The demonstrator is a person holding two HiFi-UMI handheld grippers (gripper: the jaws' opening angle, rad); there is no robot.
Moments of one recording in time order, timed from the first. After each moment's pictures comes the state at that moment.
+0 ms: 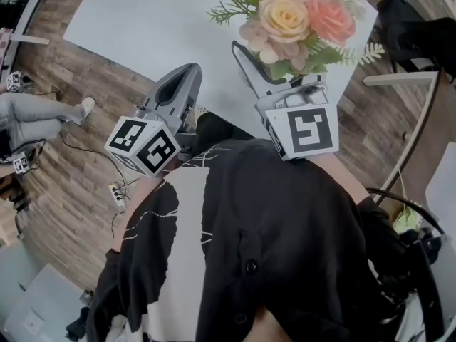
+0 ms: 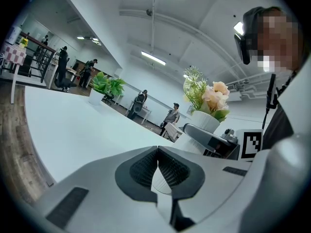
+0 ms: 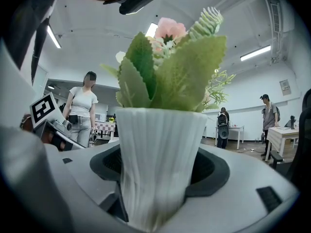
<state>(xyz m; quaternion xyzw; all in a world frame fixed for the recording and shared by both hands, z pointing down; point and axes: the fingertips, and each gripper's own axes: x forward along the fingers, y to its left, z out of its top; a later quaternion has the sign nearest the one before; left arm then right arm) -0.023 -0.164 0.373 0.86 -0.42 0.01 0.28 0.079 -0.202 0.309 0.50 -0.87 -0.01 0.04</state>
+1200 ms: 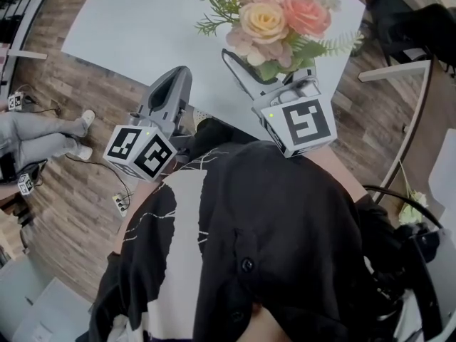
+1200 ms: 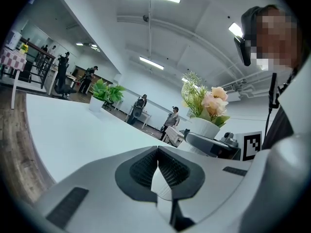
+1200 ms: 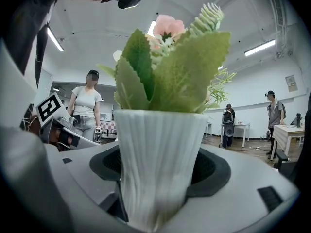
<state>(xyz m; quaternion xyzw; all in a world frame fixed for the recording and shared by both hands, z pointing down) -0.028 -0.172 0.358 0.86 -0.43 0.00 0.26 0.077 -0.204 0.311 0.47 -0.88 0.00 0.05</state>
